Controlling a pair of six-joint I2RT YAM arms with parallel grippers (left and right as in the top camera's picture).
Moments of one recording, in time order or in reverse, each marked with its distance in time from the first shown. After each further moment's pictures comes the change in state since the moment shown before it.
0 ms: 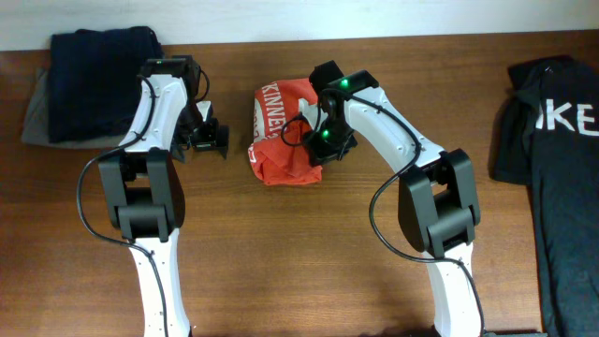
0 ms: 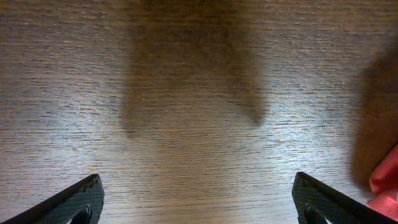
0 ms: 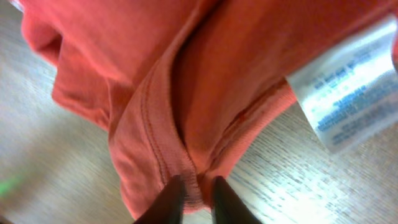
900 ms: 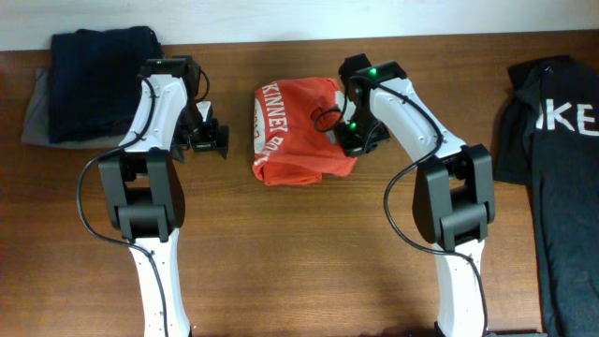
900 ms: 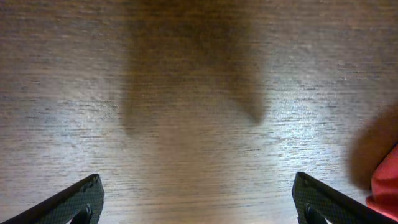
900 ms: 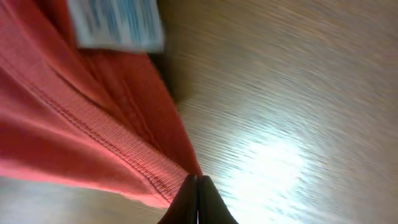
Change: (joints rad) left arm 0.000 0.000 0.000 -0.008 0.000 0.000; right arm -0.115 0.000 0.000 -0.079 0.248 0.080
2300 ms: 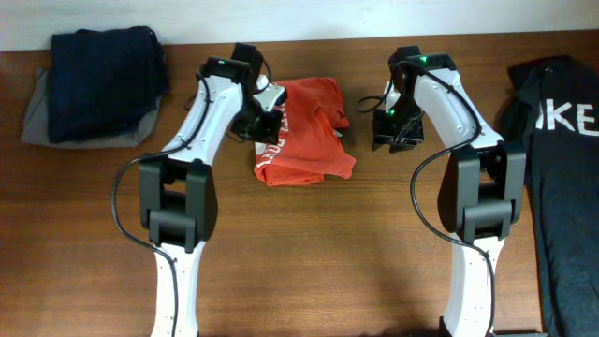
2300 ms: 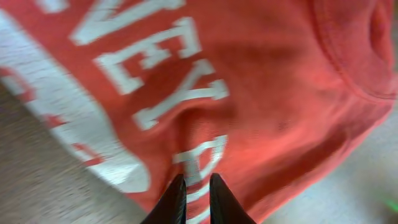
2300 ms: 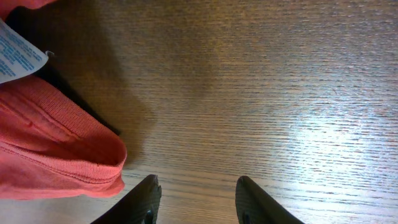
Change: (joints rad) left arm -0.244 -0.051 0.003 0.188 0.283 0.170; right arm -0.188 0.000 0.000 -0.028 -0.139 0.178
